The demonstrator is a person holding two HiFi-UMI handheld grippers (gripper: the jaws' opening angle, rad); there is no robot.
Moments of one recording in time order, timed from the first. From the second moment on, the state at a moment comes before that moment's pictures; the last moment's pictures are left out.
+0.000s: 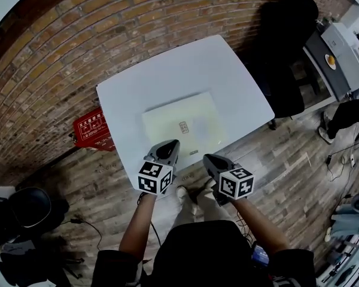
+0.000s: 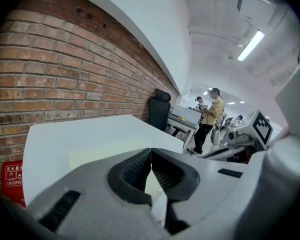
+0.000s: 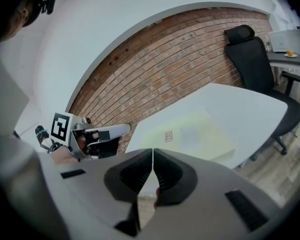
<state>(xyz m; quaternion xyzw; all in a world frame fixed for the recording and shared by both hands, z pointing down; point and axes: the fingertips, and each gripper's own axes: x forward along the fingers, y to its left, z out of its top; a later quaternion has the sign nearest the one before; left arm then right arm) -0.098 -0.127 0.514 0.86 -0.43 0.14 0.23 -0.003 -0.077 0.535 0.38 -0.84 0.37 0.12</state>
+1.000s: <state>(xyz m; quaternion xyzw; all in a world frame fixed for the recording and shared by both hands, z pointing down) -0.078 -0.182 0.593 0.89 -0.33 0.24 0.20 -0.017 -0.051 0.610 0.33 -0.79 0.50 0.12</state>
